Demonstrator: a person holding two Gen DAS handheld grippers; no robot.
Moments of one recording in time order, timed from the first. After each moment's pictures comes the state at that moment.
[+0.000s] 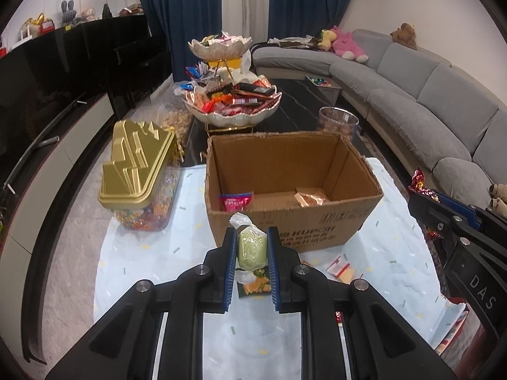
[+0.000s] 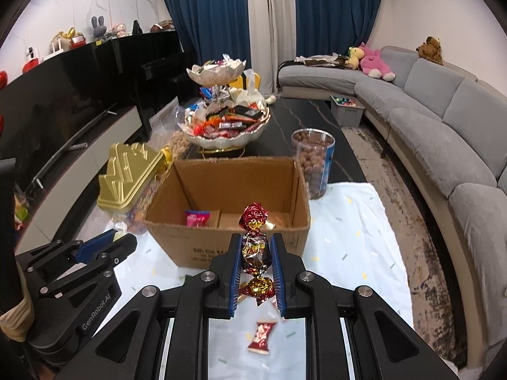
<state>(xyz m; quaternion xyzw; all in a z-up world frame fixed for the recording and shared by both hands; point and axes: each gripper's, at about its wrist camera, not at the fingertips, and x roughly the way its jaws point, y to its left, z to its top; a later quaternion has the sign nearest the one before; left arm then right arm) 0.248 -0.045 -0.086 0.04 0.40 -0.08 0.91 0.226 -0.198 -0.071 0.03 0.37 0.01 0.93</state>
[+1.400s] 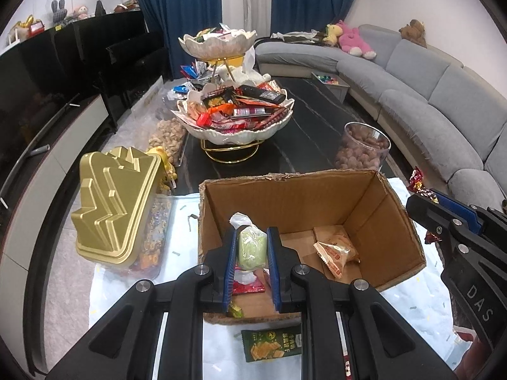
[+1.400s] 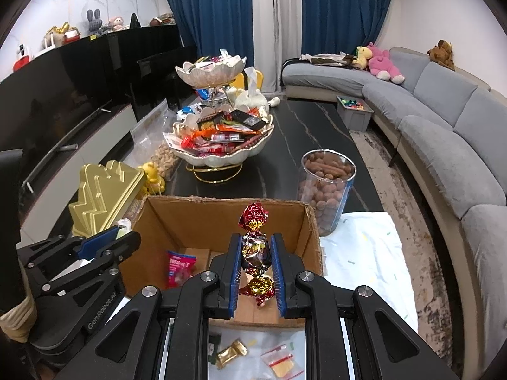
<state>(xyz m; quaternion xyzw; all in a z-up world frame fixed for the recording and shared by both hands) 0.360 -0.056 -0.105 0.04 0.41 -0.07 0.91 0.338 -0.200 -0.087 0.02 0.38 0.02 0.92</state>
